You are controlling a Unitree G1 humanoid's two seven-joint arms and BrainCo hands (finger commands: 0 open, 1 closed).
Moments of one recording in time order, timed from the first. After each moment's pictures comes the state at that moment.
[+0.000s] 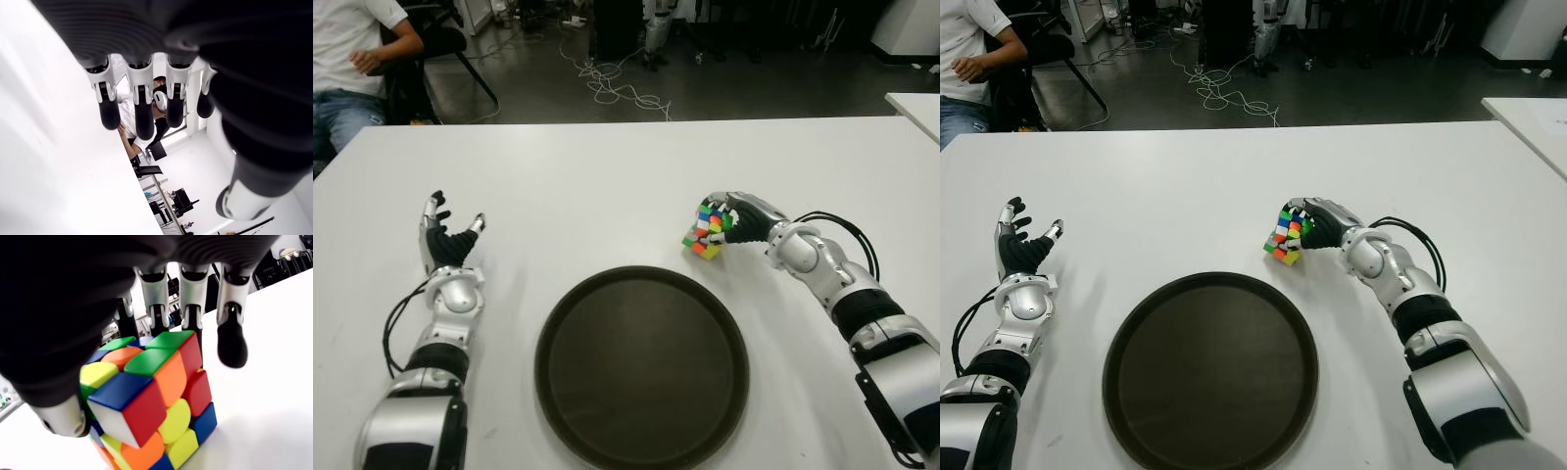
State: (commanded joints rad) left arm -0.53 0.24 0.08 1.08 0.20 -0.37 0.55; right arm -0.70 -0.34 0.35 0.99 -0.49 -0.39 0.04
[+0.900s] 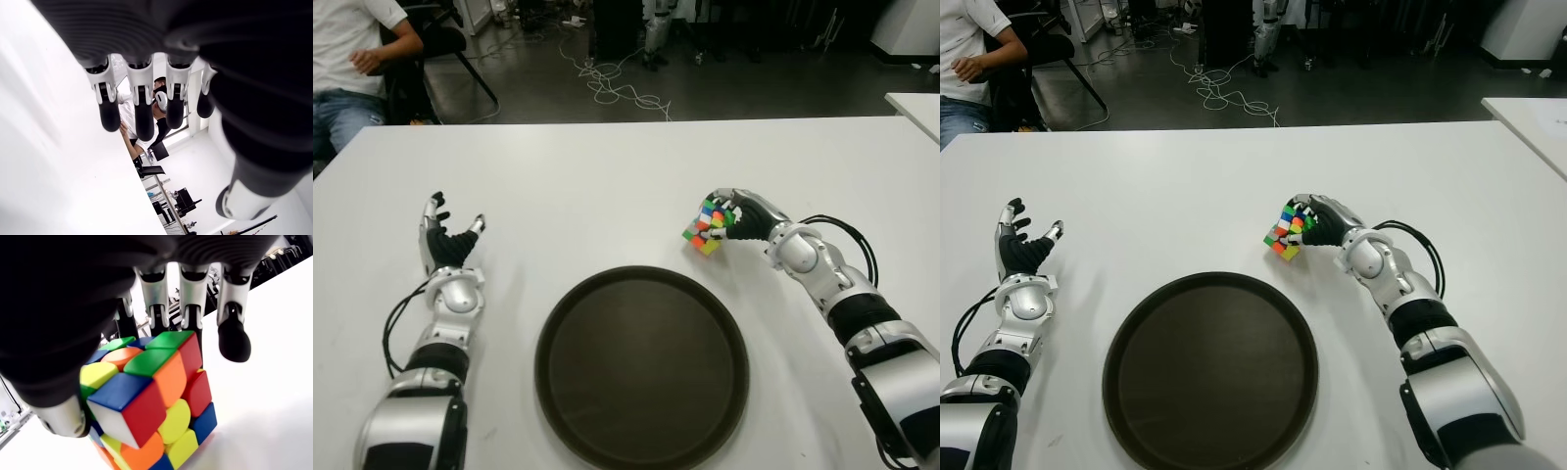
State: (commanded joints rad) left arm -0.53 0.24 0.09 1.08 0.20 -0.35 0.55; right arm -0.69 -0.32 0.30 0.97 -0.44 -0.33 0.06
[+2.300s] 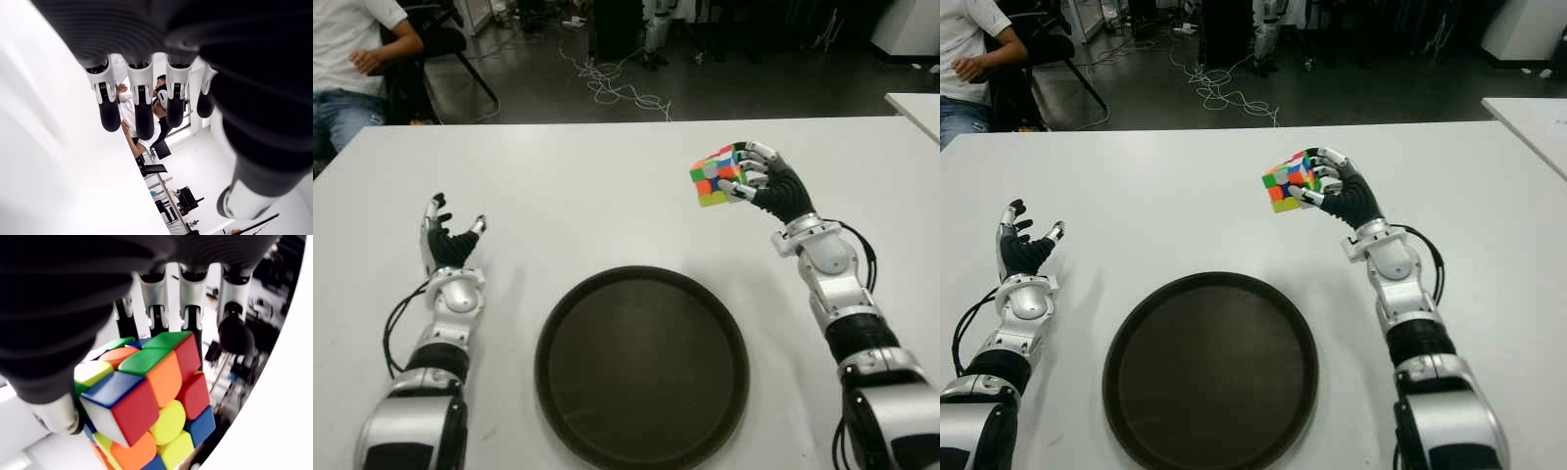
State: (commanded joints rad) left arm -0.54 0.24 0.09 1.08 0.19 -0.36 0.54; right arm -0.51 -0.22 0.00 0.65 0.05 -0.39 0.24
